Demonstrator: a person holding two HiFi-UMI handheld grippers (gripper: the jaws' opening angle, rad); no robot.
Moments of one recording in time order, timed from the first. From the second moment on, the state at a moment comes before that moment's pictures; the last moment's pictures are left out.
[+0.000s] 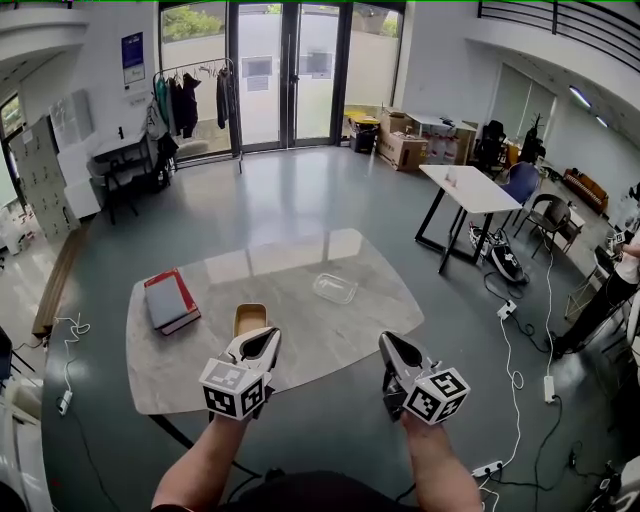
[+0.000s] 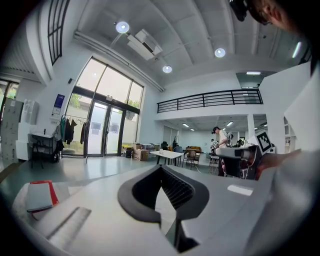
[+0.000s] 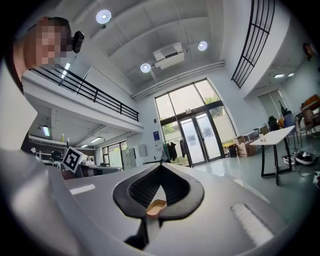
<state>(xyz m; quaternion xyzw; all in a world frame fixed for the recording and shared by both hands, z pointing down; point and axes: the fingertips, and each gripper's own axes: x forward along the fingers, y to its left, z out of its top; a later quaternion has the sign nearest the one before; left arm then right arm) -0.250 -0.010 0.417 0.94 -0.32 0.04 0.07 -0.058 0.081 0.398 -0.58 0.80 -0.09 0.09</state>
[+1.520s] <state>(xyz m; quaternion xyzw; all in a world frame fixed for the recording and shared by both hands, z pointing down) -0.101 -0.081 0.445 0.95 -0.29 0.06 0.07 0.094 0.042 0.451 -0.61 0.77 -0.15 0.08</state>
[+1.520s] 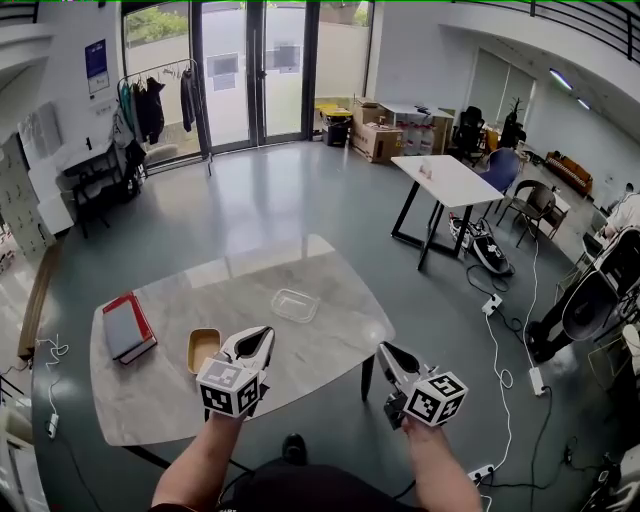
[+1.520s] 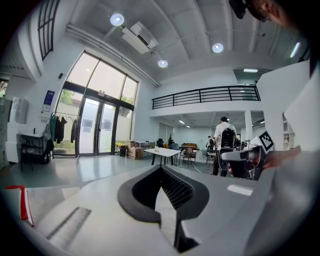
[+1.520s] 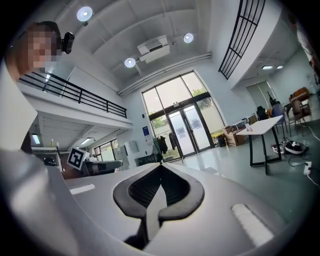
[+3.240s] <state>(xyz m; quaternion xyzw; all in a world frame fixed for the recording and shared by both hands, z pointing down) 0.019 -0.255 0.488 0.91 -0.38 0.10 0.11 0.203 -0.198 0.502 -0.47 0.85 -0.23 0.02</state>
